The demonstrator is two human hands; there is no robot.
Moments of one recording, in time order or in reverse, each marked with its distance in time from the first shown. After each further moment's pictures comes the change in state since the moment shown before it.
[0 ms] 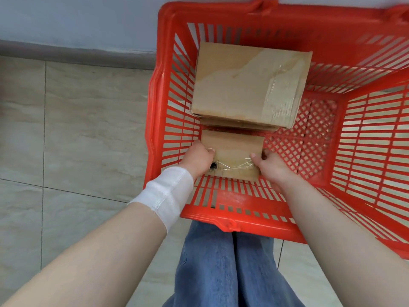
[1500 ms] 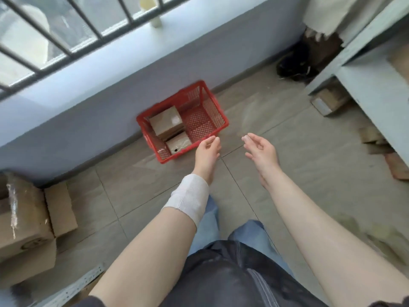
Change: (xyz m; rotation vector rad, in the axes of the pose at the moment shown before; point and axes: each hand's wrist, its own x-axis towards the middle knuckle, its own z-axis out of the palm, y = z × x) left_hand -0.676 0.019 -0.017 -0.405 -0.310 0.450; right_hand -0.730 0.060 -0.074 1.019 0.594 -0.251
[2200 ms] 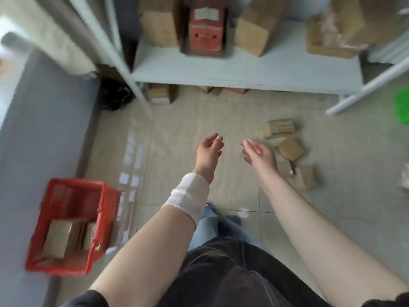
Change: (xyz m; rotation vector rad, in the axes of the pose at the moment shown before) left_hand -0.187 -0.168 0.350 0.601 -0.782 0.010; right_hand -0.148 0.133 -0.378 0.589 0.816 0.022
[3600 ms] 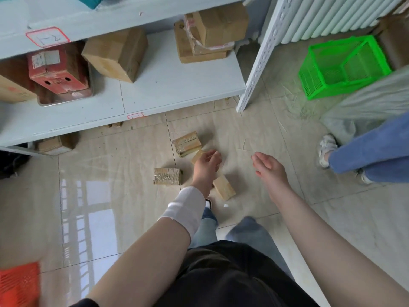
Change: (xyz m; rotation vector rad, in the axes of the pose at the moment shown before) left_hand 0.062 -0.095 0.543 0.277 -0.151 -0.136; right_hand 0.206 -0.043 -0.528 0.025 0.231 0.123
